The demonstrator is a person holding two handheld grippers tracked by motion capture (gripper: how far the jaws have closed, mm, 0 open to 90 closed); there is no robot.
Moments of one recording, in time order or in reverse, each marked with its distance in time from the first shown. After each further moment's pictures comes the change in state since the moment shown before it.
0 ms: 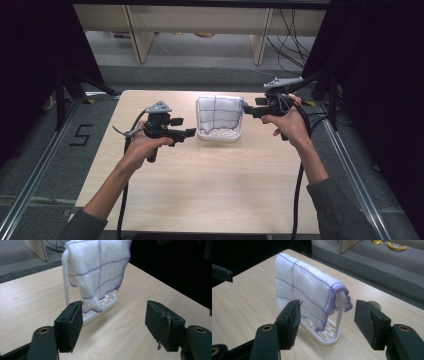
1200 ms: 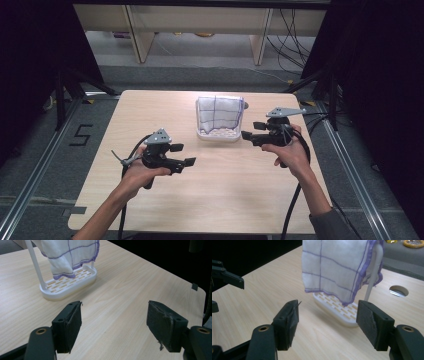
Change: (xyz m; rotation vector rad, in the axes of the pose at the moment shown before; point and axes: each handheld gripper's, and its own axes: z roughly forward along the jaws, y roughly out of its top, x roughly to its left) left arm -0.033 -0.058 -0.013 0.050 -0.050 0.031; right arm 0.029 -0.066 -0.010 -0.027 0.094 0.035
